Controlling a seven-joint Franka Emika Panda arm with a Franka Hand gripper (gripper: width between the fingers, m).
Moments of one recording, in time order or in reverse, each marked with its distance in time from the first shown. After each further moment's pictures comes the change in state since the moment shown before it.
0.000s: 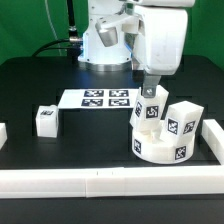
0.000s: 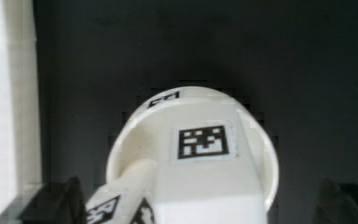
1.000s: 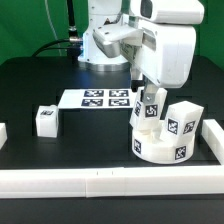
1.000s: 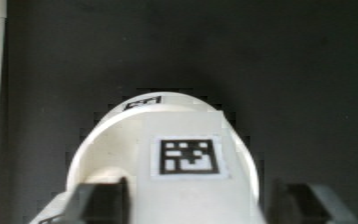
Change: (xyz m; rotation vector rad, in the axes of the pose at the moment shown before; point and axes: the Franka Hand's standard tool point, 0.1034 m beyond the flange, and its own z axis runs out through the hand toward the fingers) arm 0.002 -0.008 0.015 0.027 -0.018 -0.065
